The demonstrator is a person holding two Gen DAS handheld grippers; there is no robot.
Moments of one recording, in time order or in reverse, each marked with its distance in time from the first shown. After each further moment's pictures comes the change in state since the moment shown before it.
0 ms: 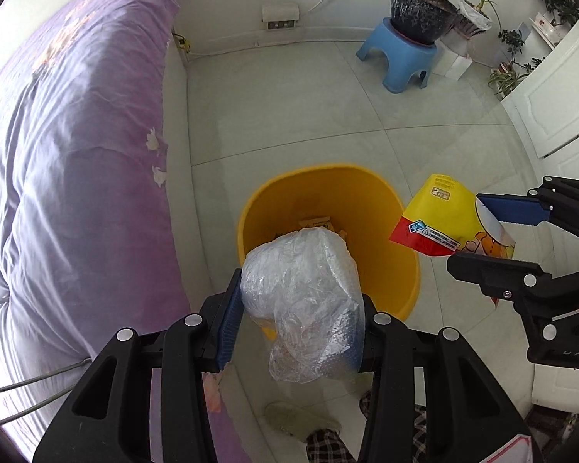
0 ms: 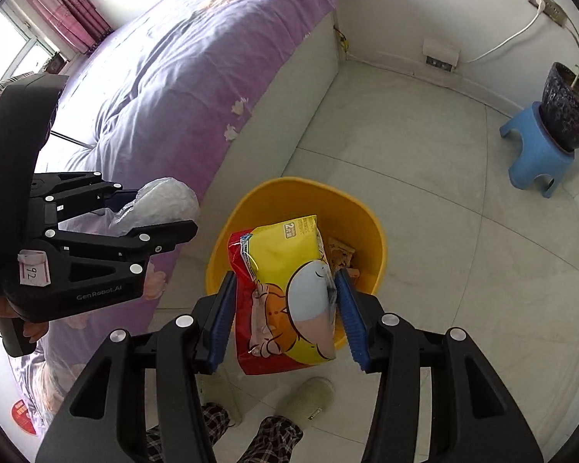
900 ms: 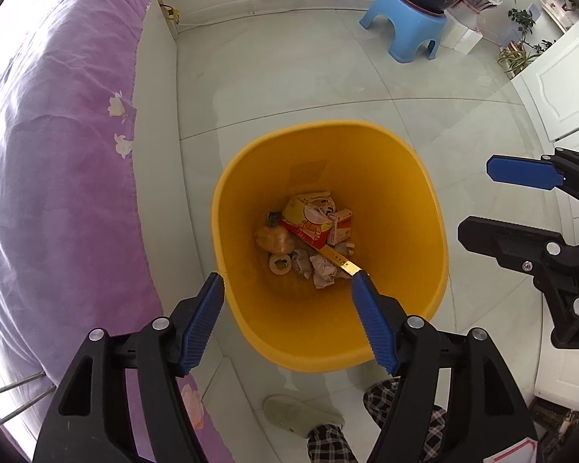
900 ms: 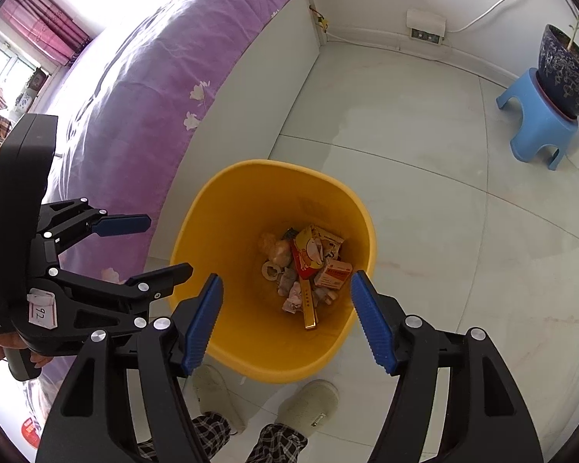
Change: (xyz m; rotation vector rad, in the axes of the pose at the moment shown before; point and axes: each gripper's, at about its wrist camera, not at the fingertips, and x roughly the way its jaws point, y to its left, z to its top) left arm 0.050 -0.013 -0.004 0.003 0.082 0.011; right arm 0.045 -0.038 -0.007 0.086 0.015 0.006
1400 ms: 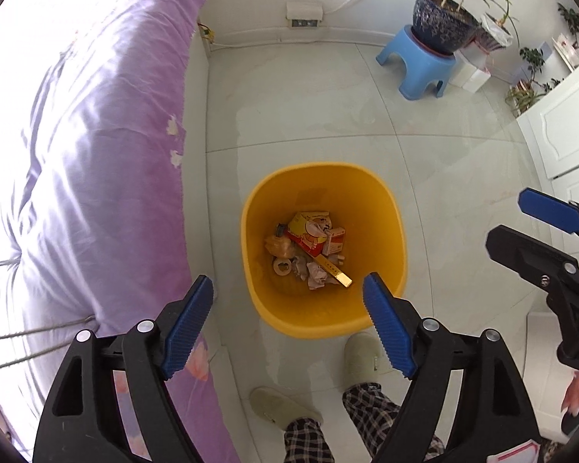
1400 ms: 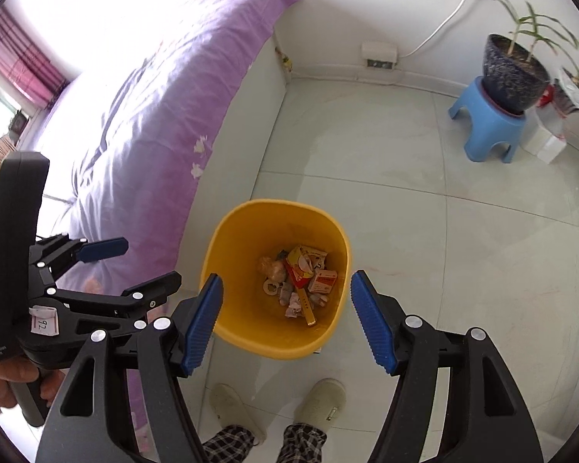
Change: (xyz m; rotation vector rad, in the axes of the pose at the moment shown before) left arm -0.091 0.001 -0.009 -0.111 -0.078 0.032; right arm -0.105 0.035 -0.009 0.124 -0.131 -0.109
